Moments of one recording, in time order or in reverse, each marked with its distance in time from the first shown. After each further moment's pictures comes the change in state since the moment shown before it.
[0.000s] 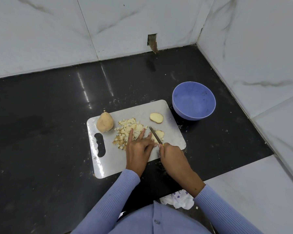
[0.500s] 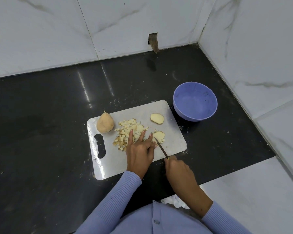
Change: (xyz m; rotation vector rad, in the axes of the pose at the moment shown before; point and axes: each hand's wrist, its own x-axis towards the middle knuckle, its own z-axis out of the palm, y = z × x) left_hand -0.001 0.005 0.000 0.078 0.007 0.029; right_hand -0.028 0.015 0.011 -0.155 -0.061 0.059
